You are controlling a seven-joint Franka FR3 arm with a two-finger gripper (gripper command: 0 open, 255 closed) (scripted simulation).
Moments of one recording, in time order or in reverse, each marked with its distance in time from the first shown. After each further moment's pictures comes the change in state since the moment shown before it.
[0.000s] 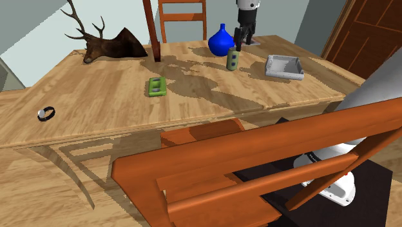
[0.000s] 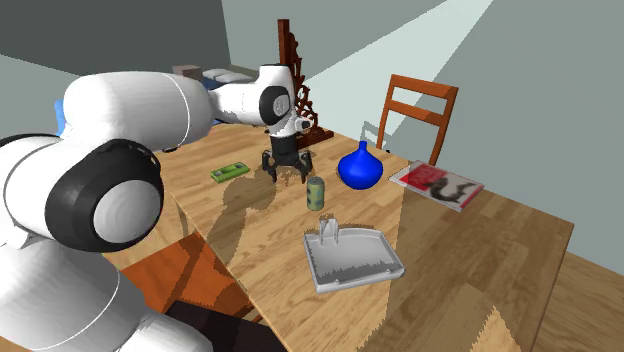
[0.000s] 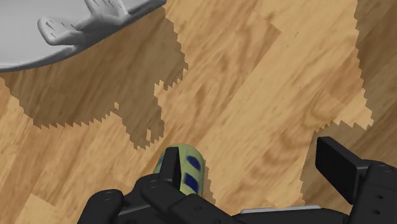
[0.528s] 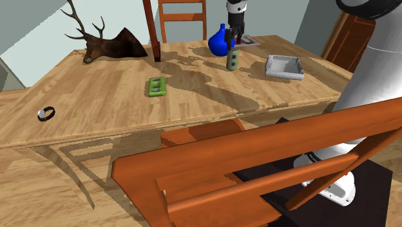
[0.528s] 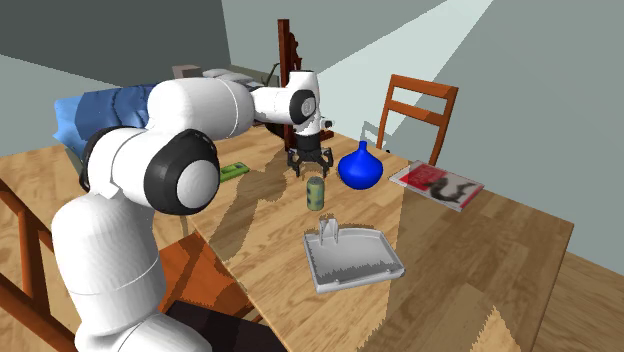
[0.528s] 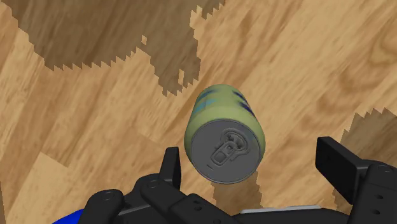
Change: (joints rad) arm -0.031 0.309 -0.035 0.301 0.019 0.008 -0.072
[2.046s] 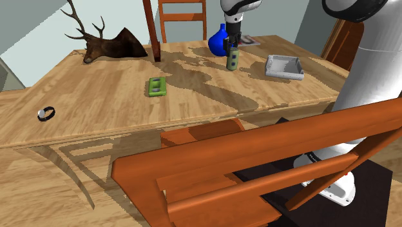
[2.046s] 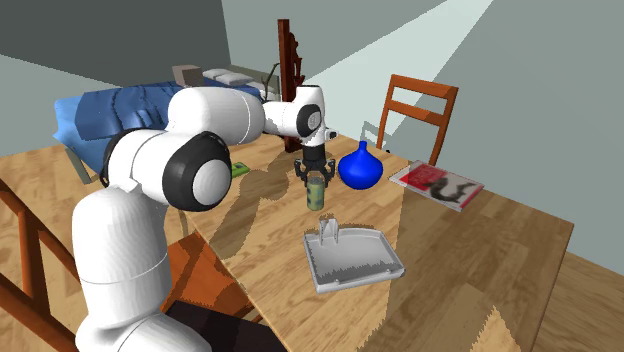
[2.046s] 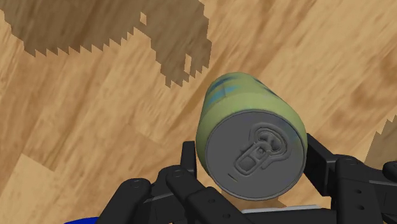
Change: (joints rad) arm -0.011 0.080 -0.006 -0.004 0.007 0.083 -0.013
